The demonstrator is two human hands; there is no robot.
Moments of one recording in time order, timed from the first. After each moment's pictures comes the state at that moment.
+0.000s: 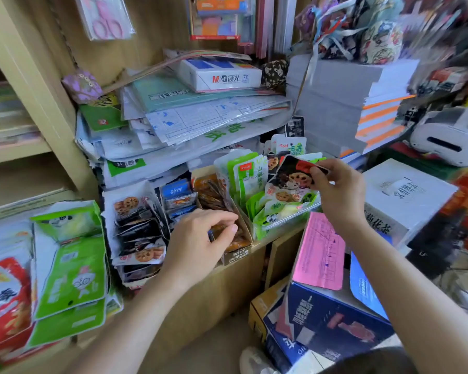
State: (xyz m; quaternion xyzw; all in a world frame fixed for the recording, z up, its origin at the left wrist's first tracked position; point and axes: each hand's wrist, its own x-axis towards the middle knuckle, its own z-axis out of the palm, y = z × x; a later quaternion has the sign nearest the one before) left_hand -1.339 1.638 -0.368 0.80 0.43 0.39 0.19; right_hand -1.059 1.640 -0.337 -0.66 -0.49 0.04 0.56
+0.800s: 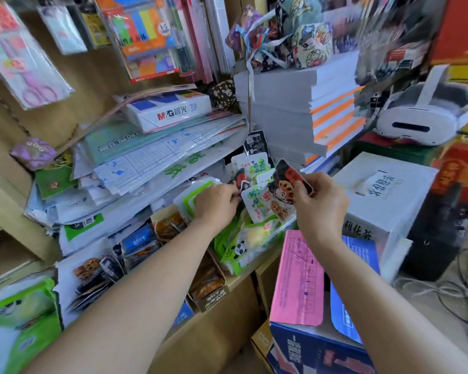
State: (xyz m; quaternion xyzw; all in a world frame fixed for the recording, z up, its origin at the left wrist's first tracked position) left_hand -1.181 1.775 -0.341 0.86 0.46 0.19 -0.03; right_hand -1.029 1.645 -0.344 -0.71 -0.31 0.06 0.63
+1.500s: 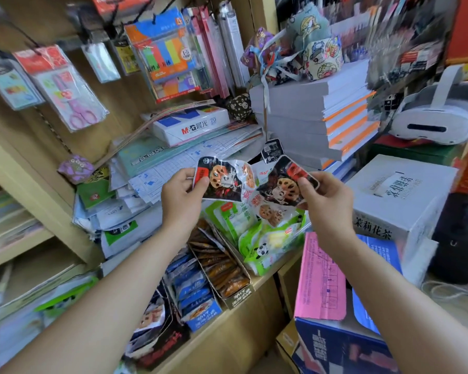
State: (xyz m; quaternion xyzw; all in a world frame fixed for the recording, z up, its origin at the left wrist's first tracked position) left_hand -1.265 1.739 -0.268 0.67 0.47 0.50 0.28; right_hand -1.052 1.631 -0.318 -0.57 -0.32 0.22 0.73
